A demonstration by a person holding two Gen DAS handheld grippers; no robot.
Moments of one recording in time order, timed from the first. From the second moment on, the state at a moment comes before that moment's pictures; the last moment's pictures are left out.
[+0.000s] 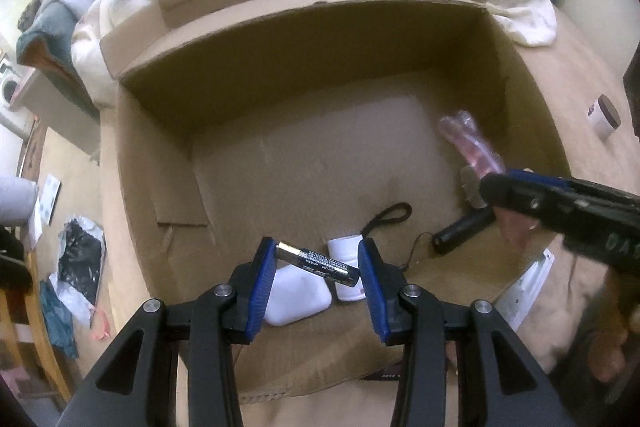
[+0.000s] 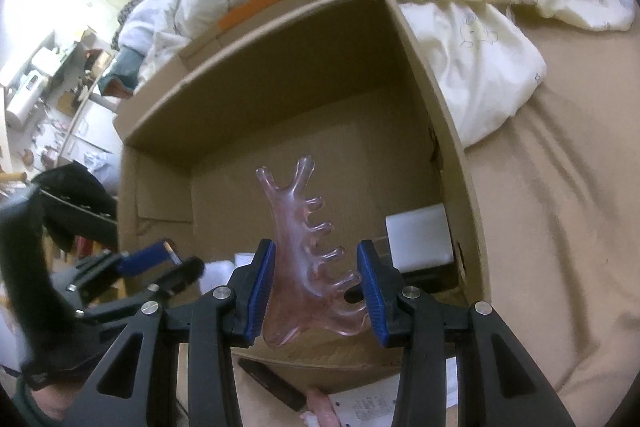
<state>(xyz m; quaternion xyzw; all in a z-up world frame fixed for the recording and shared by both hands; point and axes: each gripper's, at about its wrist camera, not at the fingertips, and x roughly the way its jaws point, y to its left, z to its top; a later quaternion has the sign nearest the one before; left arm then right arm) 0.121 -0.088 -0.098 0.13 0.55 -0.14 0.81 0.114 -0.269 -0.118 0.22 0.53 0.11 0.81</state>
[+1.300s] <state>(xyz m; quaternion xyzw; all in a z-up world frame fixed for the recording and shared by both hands) 0.125 -0.087 -0.092 0.14 0.54 -0.12 0.82 0.113 -0.283 -0.094 0.26 0.46 0.10 0.84</state>
